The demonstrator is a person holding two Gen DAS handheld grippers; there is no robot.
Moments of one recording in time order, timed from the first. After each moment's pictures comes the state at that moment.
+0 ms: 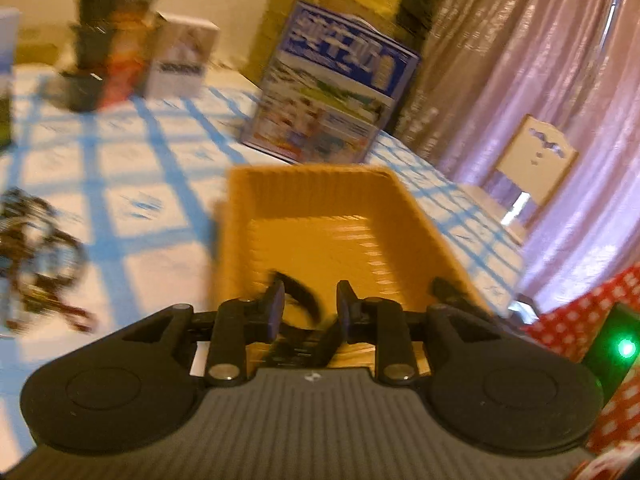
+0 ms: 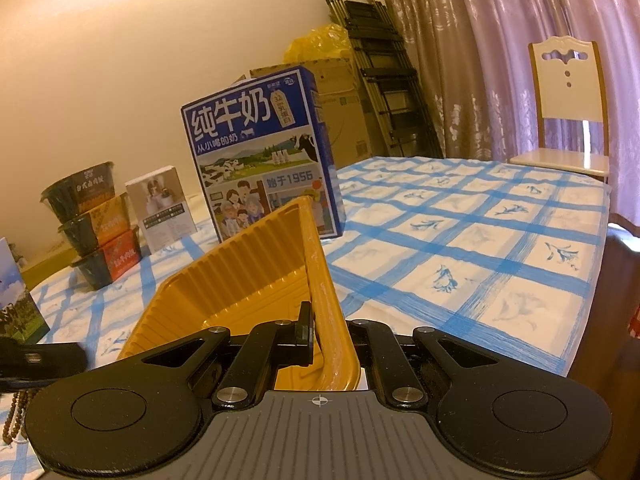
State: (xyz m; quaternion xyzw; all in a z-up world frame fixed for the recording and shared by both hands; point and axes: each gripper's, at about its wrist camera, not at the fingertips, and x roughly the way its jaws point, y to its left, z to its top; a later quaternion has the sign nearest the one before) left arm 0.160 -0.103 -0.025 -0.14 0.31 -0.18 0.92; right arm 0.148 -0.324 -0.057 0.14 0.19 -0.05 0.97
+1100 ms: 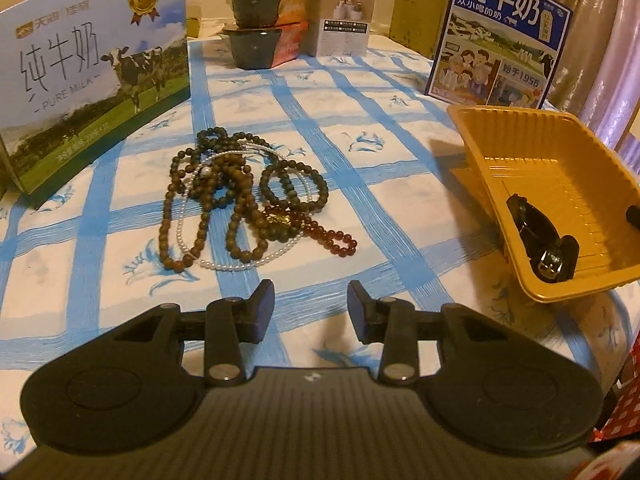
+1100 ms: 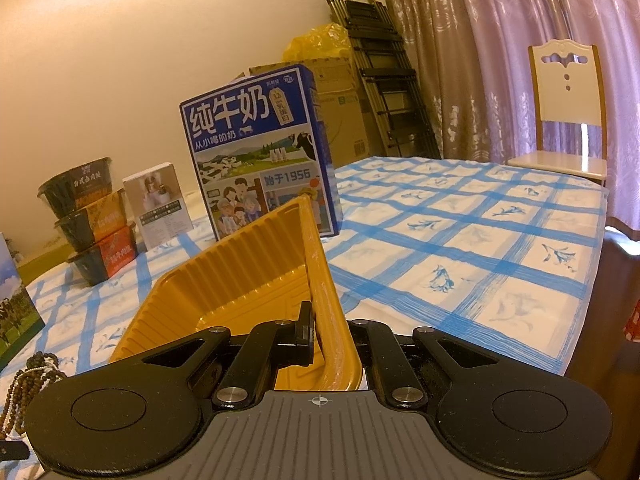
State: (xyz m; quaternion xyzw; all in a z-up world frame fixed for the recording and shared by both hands) left arm 0.140 -0.008 -0.084 -0.06 0.38 0.01 0.92; right arm 0.146 -0.328 -0.059 0.14 0.19 -0.05 0.97
